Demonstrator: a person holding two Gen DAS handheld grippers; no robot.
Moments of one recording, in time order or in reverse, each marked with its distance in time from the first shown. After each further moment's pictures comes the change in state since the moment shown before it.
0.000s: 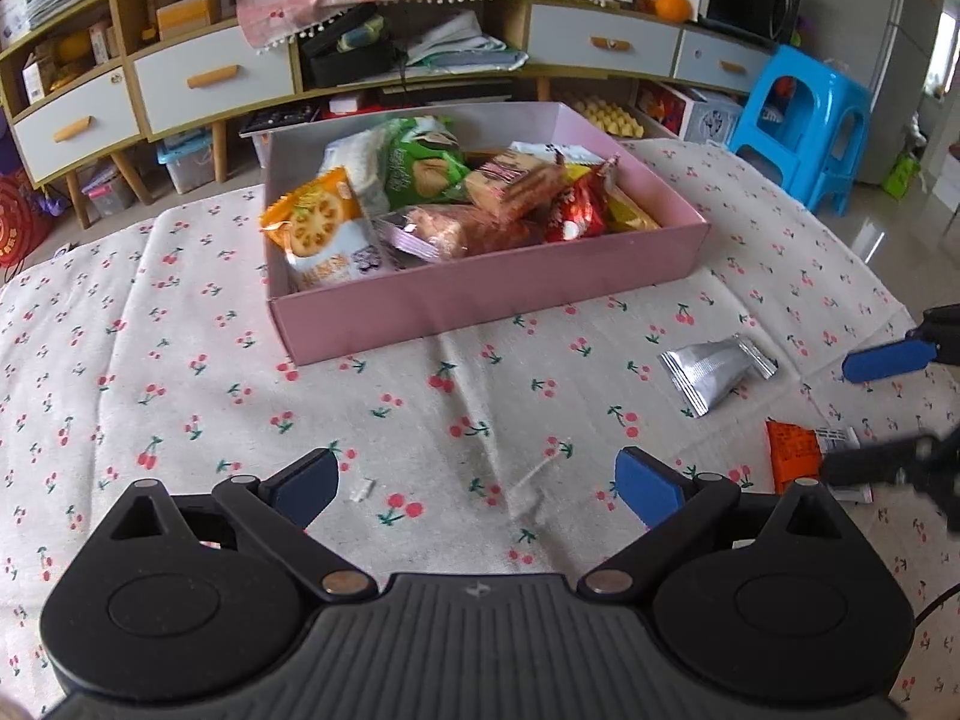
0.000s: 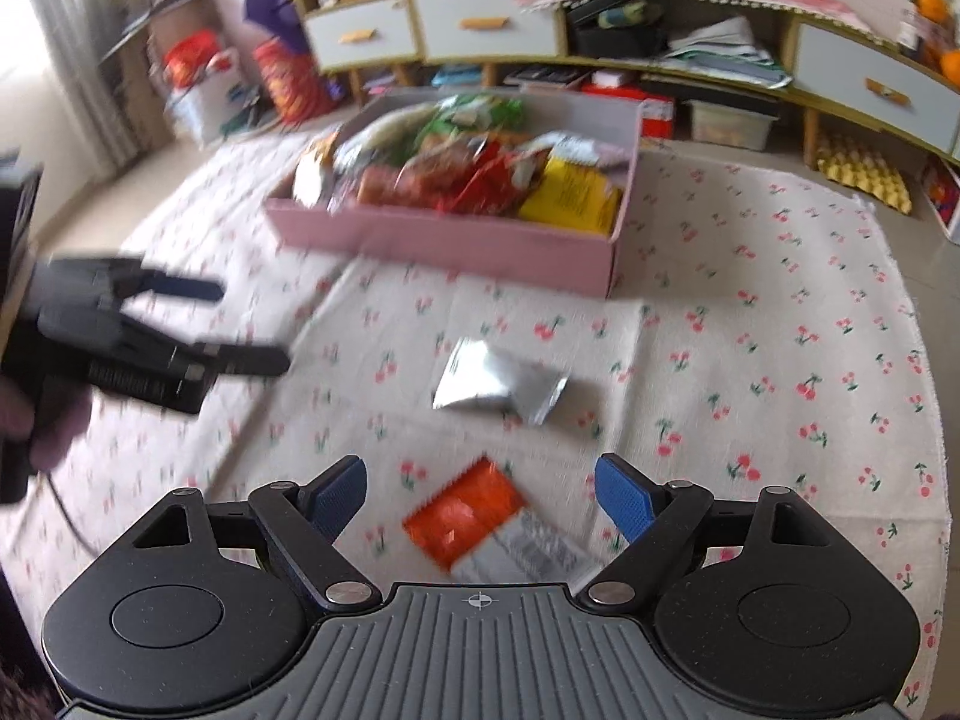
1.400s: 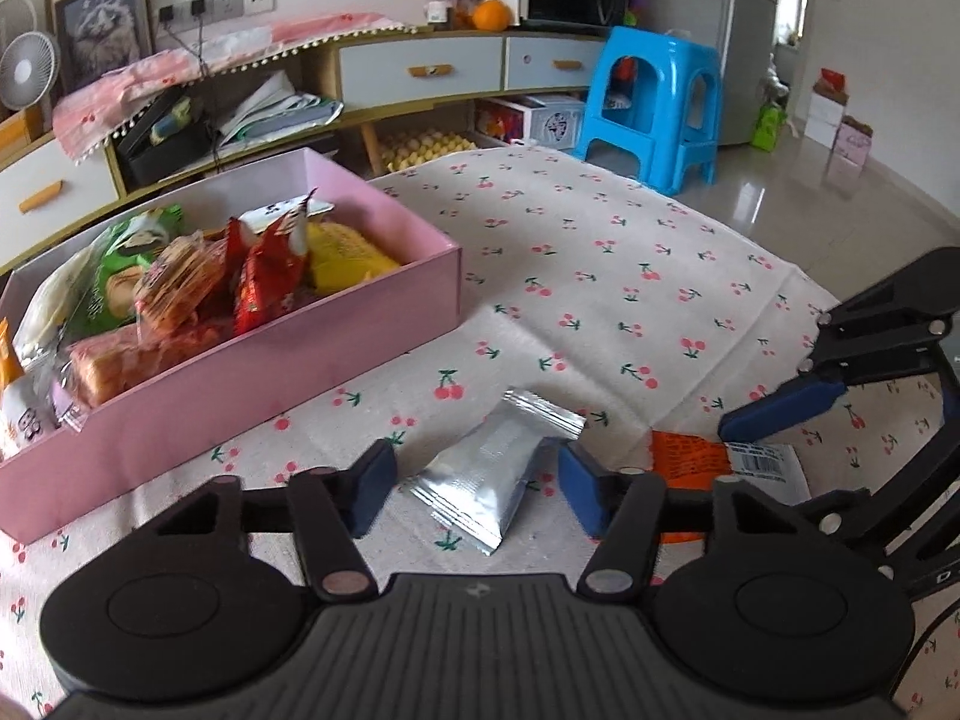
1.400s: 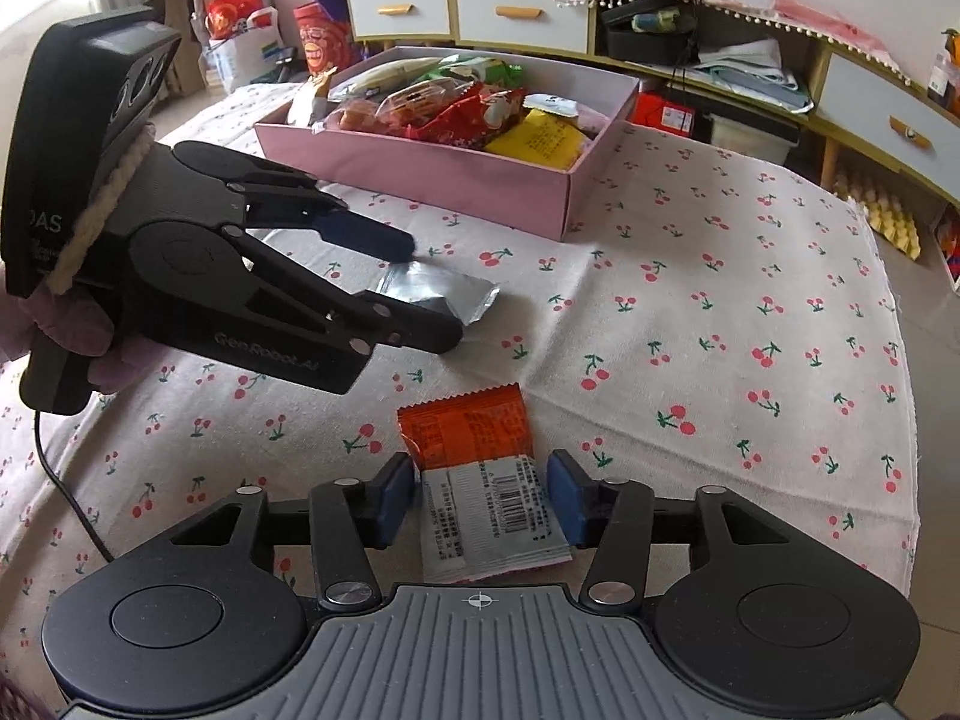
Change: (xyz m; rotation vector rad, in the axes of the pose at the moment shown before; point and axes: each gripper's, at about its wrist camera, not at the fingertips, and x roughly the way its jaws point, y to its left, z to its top) left arm 0.045 -0.094 0.015 0.238 -0.105 -0.184; right arm 0.005 -0.036 -0.035 -0.140 -0.007 -0.015
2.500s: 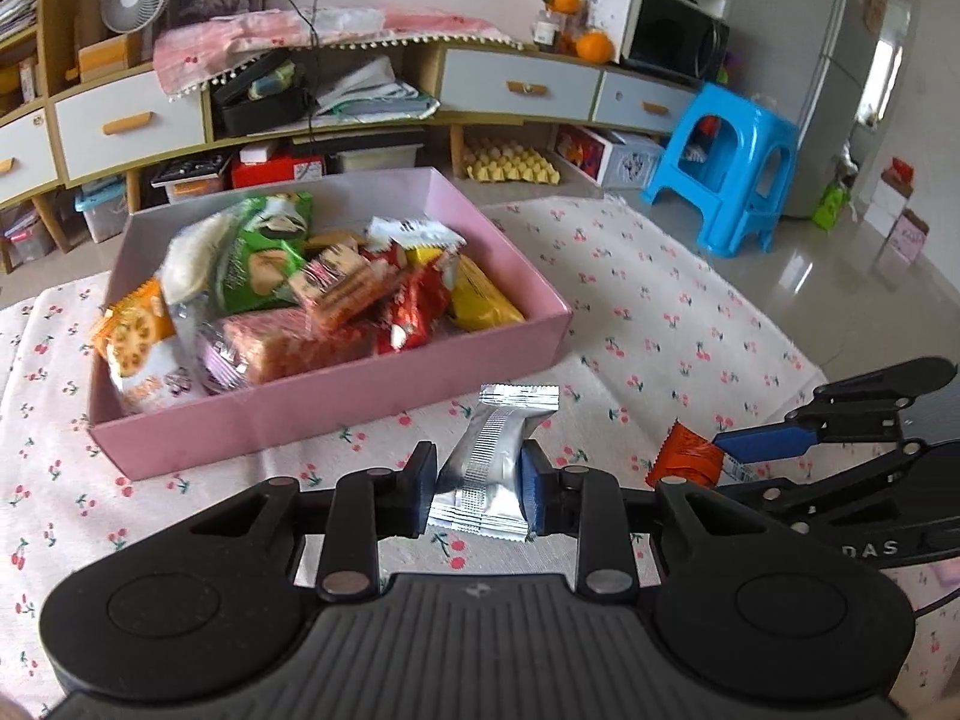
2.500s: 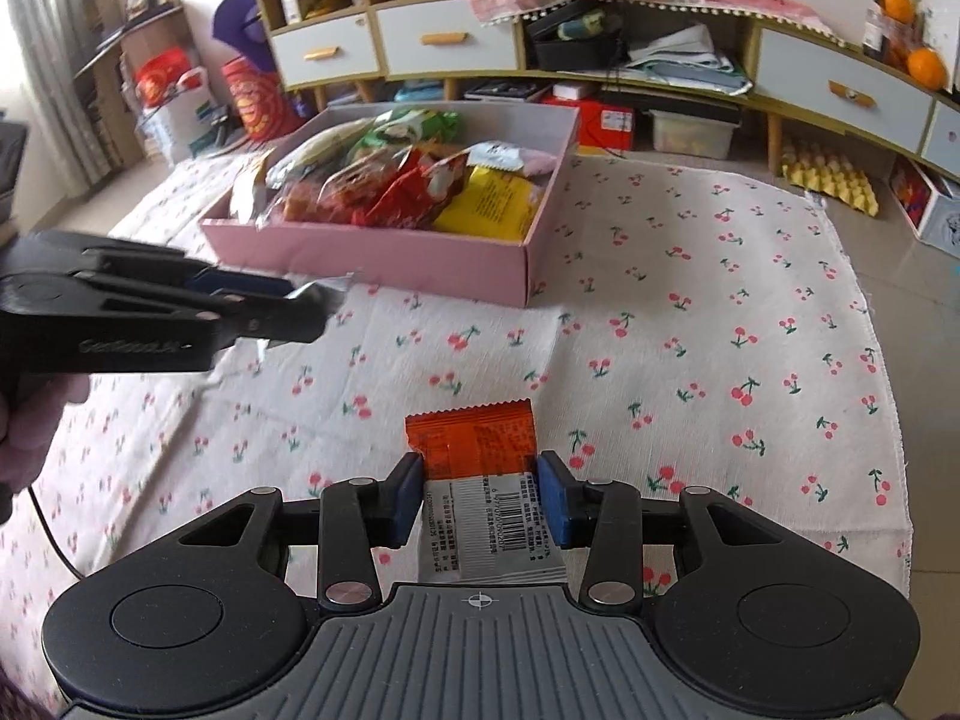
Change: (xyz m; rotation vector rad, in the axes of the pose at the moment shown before) left arm -0.039 0.039 0.016 -0.234 -0.006 0.053; right arm -0.002 -0.004 0.036 0.185 -0.042 -0.050
